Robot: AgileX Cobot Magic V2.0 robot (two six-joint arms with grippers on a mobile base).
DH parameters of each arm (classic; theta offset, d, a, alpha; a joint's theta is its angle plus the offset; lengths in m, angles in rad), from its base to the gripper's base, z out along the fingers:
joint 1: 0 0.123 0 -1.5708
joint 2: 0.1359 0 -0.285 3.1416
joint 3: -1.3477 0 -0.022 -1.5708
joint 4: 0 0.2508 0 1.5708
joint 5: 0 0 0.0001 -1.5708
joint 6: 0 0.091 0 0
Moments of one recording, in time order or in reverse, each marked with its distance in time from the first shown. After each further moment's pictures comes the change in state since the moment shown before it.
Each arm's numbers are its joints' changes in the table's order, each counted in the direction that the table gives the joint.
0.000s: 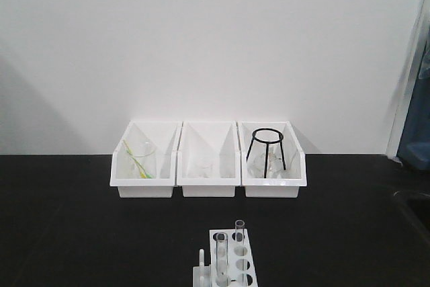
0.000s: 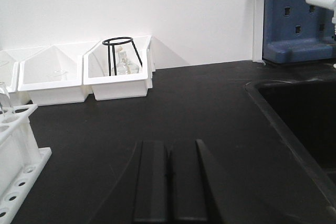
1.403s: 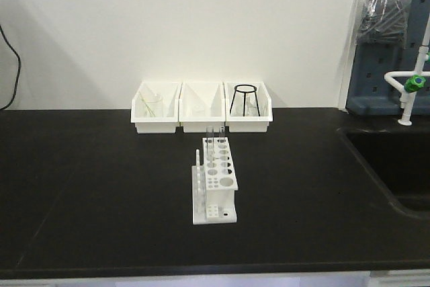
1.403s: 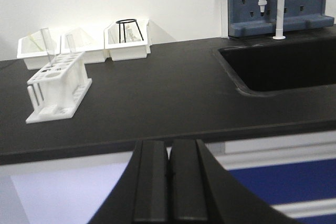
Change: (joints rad) left arm 0.000 0.000 0.000 0.000 0.000 0.000; right arm 0.000 0.000 0.000 0.000 0.000 0.000
